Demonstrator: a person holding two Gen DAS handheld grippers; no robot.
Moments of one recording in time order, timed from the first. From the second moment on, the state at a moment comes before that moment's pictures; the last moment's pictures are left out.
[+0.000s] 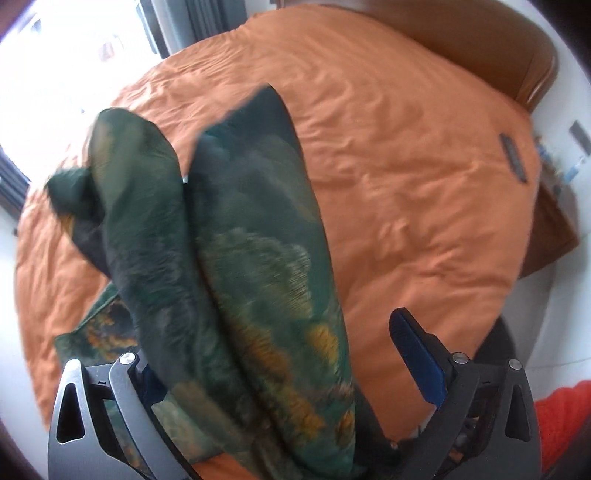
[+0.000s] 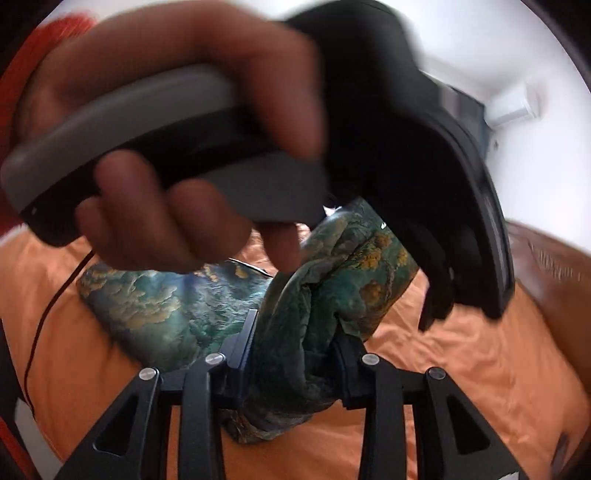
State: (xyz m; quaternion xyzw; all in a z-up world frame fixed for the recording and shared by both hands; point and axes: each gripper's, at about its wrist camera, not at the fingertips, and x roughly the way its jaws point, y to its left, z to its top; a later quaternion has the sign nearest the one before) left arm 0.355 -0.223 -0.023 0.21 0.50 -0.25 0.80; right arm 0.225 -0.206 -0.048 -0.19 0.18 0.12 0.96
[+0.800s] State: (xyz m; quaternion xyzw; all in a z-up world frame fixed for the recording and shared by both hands) left arm 0.401 0.073 -0.043 -0.05 0.51 -0.22 0.83; right arm 0.320 -0.219 -0.024 0.01 0.29 0.21 0.93
